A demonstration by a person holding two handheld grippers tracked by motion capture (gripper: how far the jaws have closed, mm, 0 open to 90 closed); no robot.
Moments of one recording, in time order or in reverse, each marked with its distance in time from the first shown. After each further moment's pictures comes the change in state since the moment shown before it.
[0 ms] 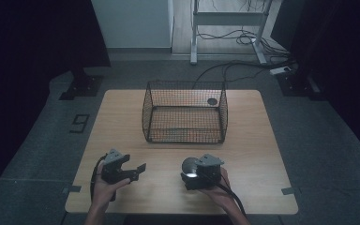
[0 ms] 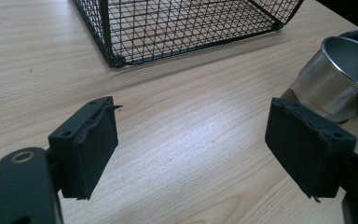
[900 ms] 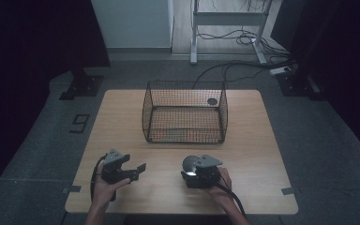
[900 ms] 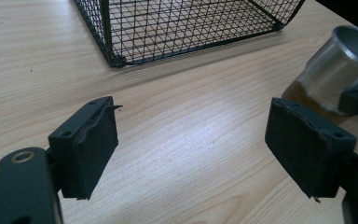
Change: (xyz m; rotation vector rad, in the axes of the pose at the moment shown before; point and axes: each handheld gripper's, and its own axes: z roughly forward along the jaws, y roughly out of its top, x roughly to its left) left arm 0.001 0.000 0.001 -0.002 0.000 -0.003; right arm -0.002 -0.001 0.003 -0.014 0.022 -0.058
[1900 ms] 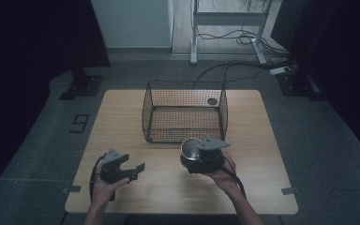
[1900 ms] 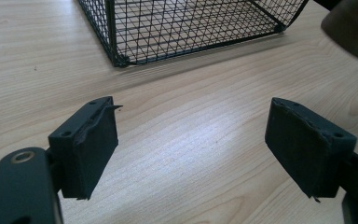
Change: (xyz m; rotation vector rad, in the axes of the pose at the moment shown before) left arm 0.003 -0.001 0.000 -0.003 0.002 -0.009; right arm -0.017 0.066 -0.032 -0.087 0.062 -0.024
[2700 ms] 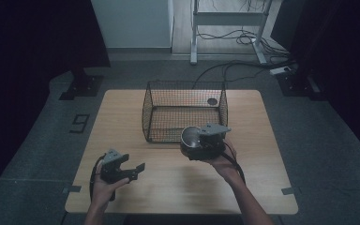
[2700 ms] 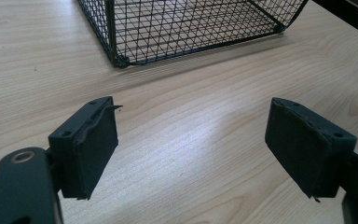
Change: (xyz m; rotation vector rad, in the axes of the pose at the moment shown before) left arm 0.000 0.000 -0.001 -0.003 0.000 0.000; right arm -0.019 0.033 0.002 -0.001 -0.002 0.009
